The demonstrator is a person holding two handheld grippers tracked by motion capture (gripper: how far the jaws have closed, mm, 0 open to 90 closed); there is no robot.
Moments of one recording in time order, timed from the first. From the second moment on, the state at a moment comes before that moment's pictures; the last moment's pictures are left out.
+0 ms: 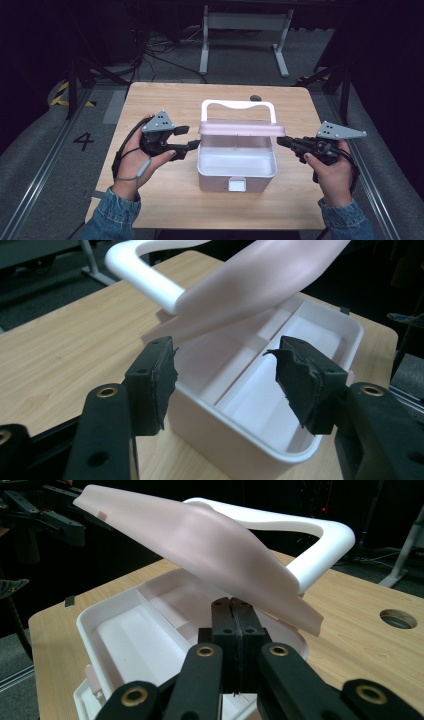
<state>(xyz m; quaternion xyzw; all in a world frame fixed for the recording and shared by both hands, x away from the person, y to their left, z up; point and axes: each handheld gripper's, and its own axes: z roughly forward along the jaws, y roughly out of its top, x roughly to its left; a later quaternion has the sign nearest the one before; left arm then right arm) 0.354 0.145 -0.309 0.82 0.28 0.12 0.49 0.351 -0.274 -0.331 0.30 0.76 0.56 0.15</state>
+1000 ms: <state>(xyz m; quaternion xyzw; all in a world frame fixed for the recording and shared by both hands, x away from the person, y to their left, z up) 0.377 0.101 -0.310 0.81 0.26 0.19 0.49 0.353 -0.272 -0.333 0.31 0.75 0.57 0.13</state>
